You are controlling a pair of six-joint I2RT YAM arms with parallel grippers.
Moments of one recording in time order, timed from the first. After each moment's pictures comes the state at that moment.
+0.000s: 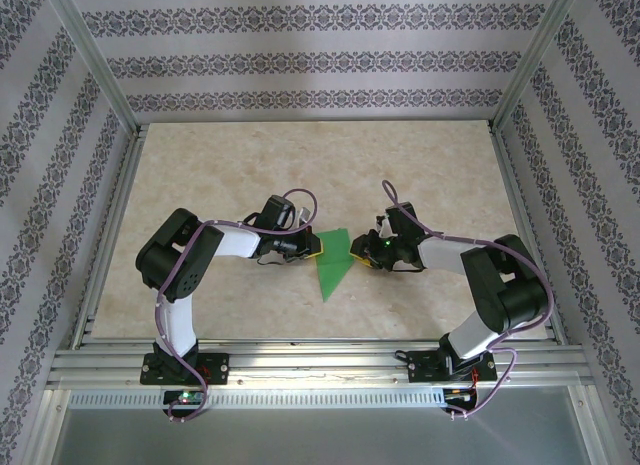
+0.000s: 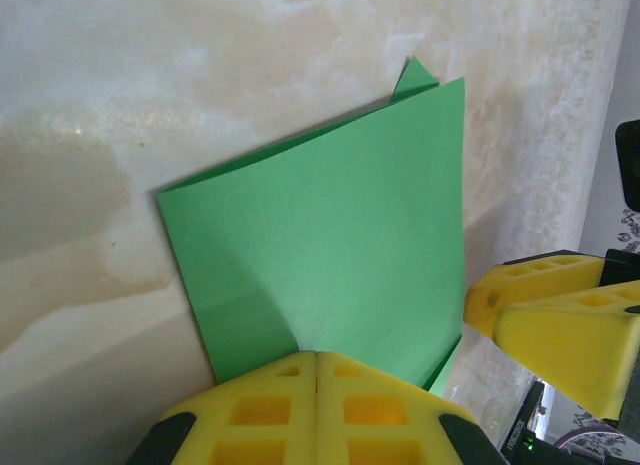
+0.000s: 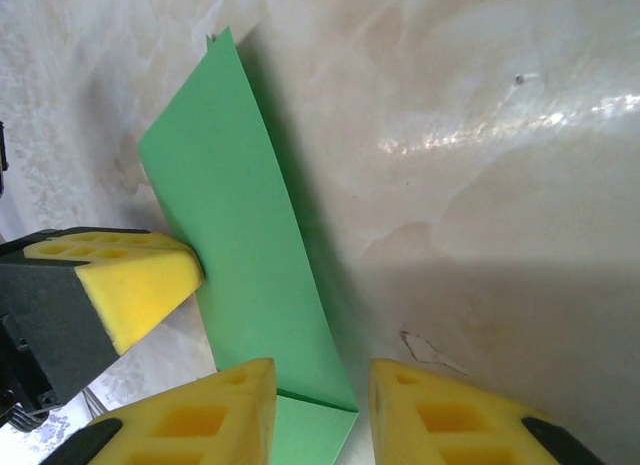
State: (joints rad) left arm -0.52 1.92 0.90 0.16 0.62 -0.82; right arm 0.36 1.59 0.62 -0.01 -0.57 0.89
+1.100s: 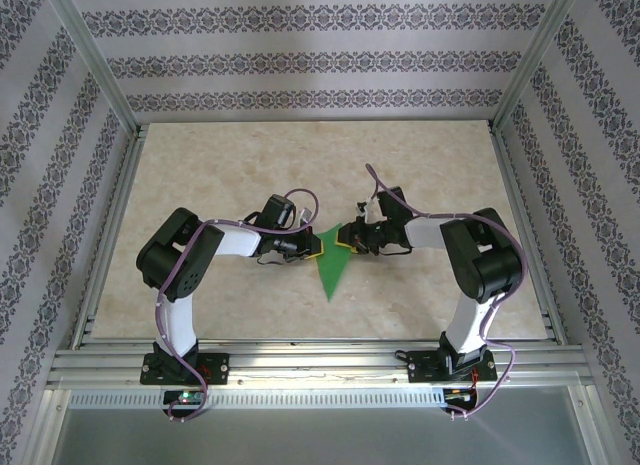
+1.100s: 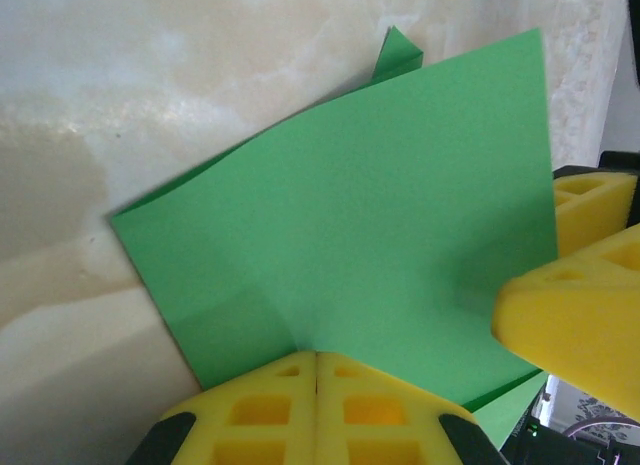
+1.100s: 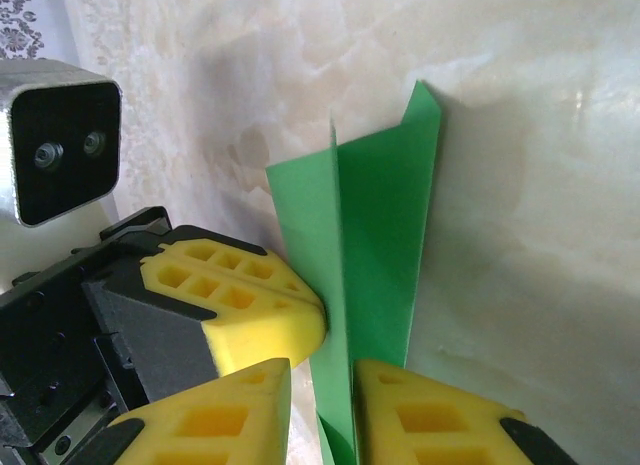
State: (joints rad) left arm -0.52 1.92 0.91 0.13 0.64 -0.78; right arm 0.33 1.82 0.83 0.02 -0.83 0.74
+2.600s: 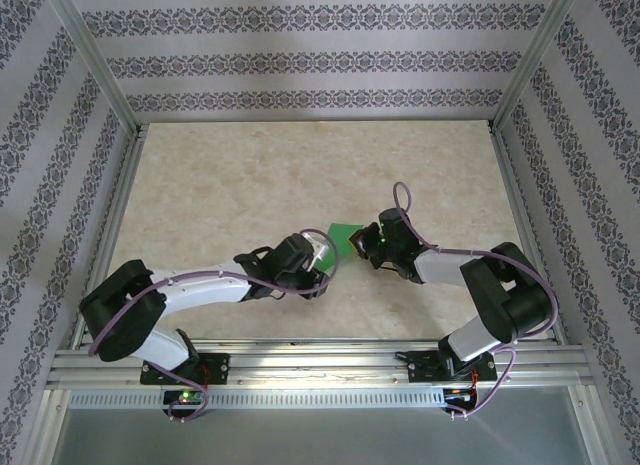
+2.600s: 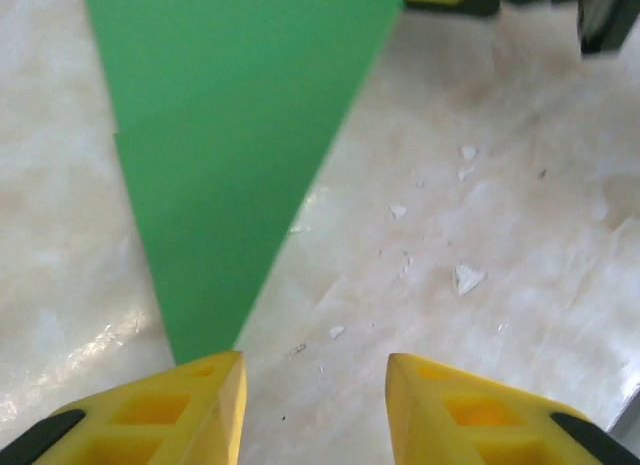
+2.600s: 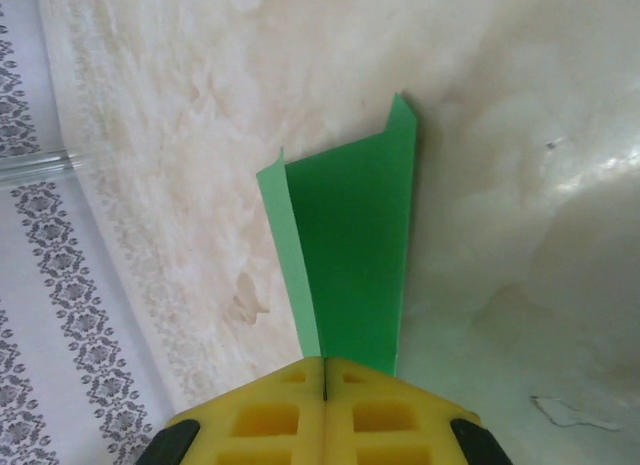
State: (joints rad) left arm -0.91 1.48 0.75 -0.16 0.05 -0.39; right arm 0.46 1.54 0.53 0.32 -0.30 1.39
